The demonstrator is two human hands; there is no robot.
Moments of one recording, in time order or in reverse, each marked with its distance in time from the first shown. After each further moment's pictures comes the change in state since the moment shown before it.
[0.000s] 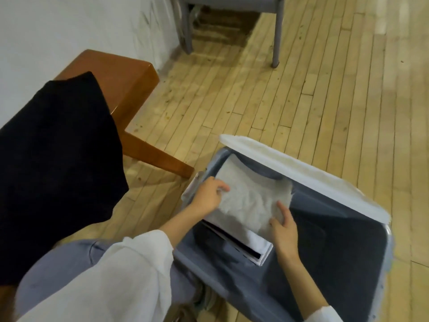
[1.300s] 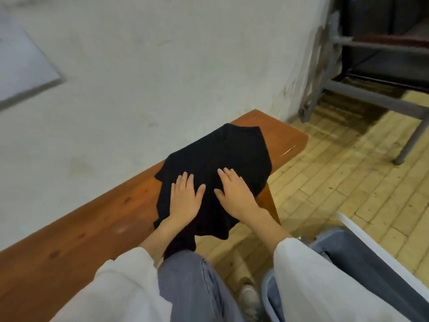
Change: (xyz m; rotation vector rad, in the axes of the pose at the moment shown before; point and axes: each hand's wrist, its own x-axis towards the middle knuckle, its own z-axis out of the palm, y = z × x) left_hand -0.153 -0.171 -0.252 0.125 0.813 -0.409; right_hand -0.143 -0.224 0.320 -0.982 -0.677 -1.190
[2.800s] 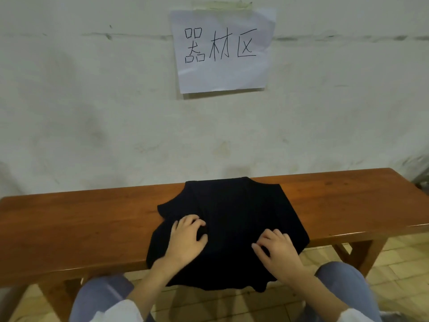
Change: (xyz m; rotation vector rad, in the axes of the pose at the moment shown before) left_hand -0.219 -0.294 -0.143 -0.064 0.128 -0.190; right_hand -0.103 -0.209 0.112 -0.146 -0.033 -0.560
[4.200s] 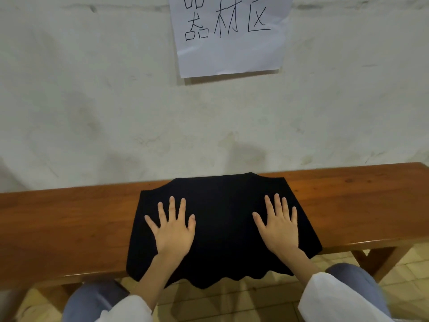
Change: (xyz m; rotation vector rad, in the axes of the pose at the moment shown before) left_hand 0.033 -0.029 0.011 0.327 -0.008 -0.397; right_hand 0.082 0.017 0.034 -0.160 -0.137 0.429
